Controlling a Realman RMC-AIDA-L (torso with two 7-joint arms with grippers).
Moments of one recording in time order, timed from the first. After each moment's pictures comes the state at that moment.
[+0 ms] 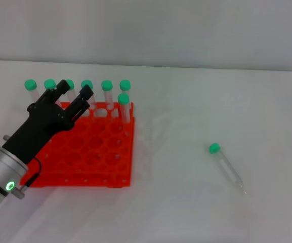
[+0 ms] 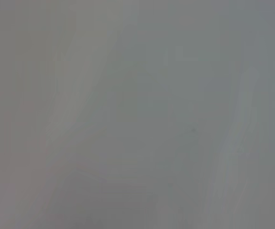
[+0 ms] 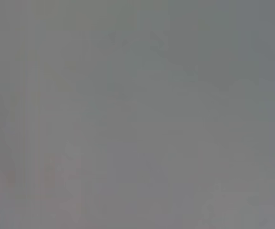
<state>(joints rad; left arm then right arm) -0.51 -2.08 2.84 -0.05 -1.03 1.46 -0.75 0.21 1.99 -0.47 -0.39 1.90 1.31 -2.33</state>
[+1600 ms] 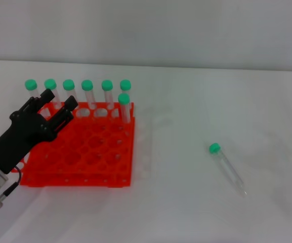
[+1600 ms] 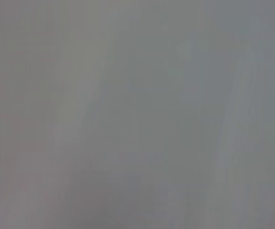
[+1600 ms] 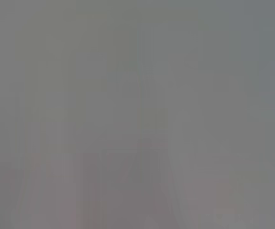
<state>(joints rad) -0.48 -2.07 2.84 -0.17 -0.98 1.52 -0.79 0.20 2.00 -0.68 -0.72 1.85 1.54 -1.87</state>
